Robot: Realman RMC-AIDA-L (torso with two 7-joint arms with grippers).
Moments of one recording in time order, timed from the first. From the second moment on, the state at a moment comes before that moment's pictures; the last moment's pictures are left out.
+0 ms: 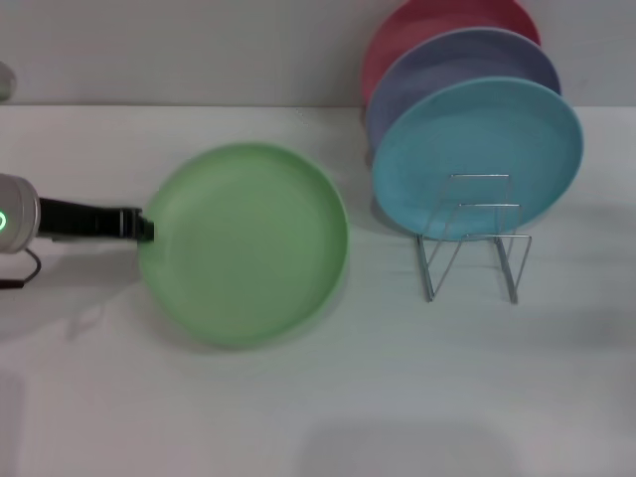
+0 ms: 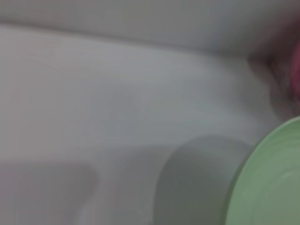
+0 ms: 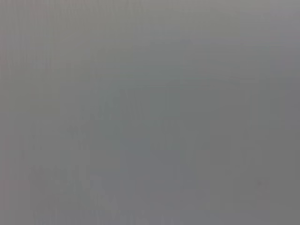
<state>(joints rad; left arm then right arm) -0.46 -2.06 1.19 1.25 -0.72 -1.21 0.37 0.53 2.05 0.81 -0.05 -1.80 -1.38 0.33</state>
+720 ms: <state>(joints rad) -0.34 -2.07 1.32 1.00 -1.52 -0.51 1.04 0.51 2.08 0.81 -0.04 -1.81 -1.39 0.33</state>
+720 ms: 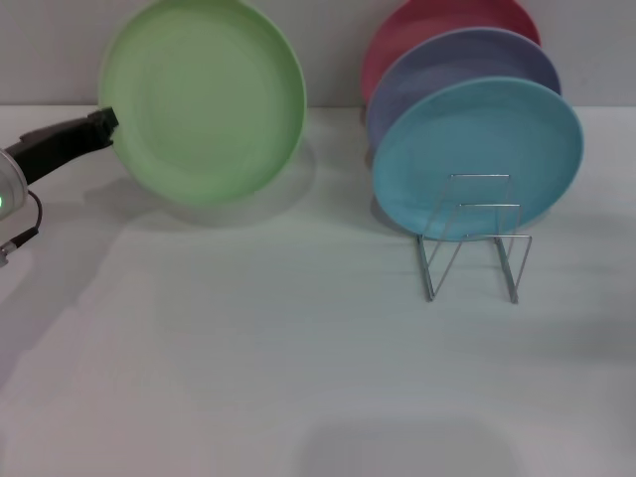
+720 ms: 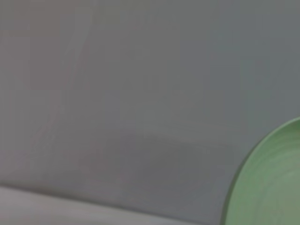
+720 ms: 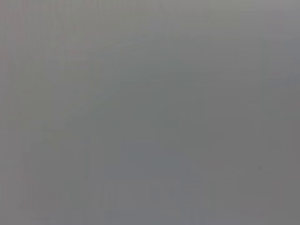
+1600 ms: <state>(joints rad) -0.34 -2.07 1.32 1.00 -1.86 -0.49 1.69 0.51 2.07 0.81 -0.01 -1.81 -1.36 0.24</state>
